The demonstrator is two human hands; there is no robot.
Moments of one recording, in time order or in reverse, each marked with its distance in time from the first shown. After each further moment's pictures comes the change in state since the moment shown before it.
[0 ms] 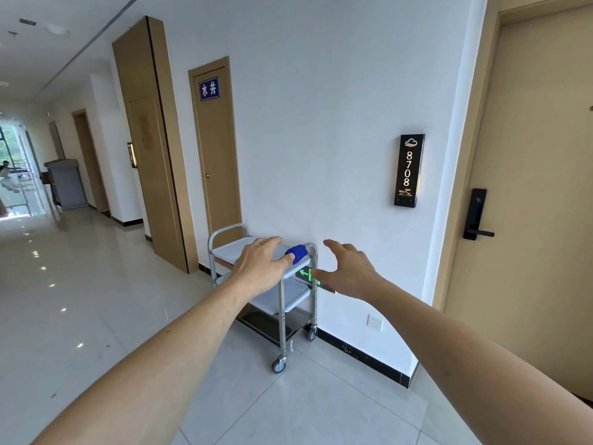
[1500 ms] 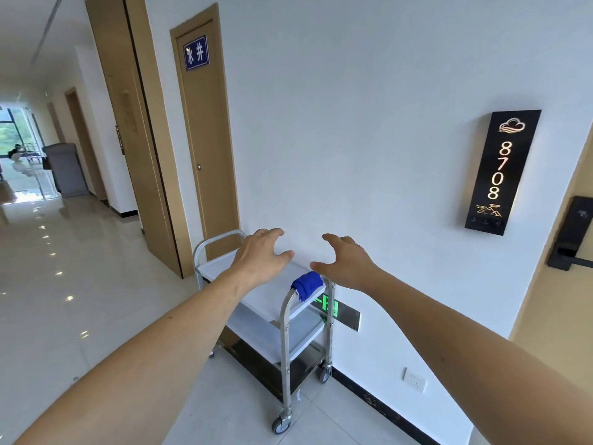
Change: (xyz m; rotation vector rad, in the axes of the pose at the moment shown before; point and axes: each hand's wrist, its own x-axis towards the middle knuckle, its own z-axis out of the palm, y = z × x) left_hand 0.442 -0.145 0.131 0.019 -0.039 -0.022; right_hand 0.465 0.098 0.098 0.028 -0.109 -0.011
